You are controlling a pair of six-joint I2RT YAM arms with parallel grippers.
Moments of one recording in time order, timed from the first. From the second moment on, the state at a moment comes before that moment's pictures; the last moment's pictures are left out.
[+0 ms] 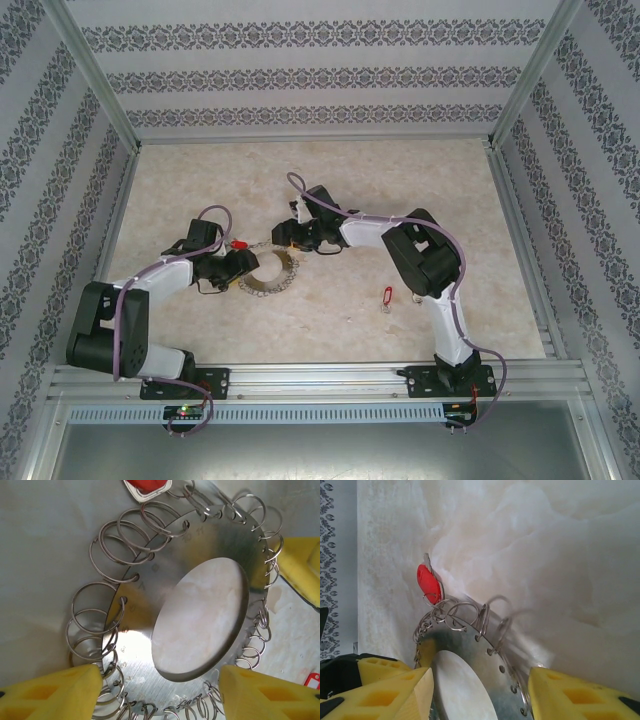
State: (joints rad) left arm -0.13 1.41 0.62 -0.31 0.45 -0.66; right arm 0.65 2.17 1.37 -0.02 -0.60 0.75
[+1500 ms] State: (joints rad) left arm -0.12 1.48 0.64 -0.23 0.60 -0.61; right arm 0.60 2.08 1.22 -0.04 -0.71 0.68
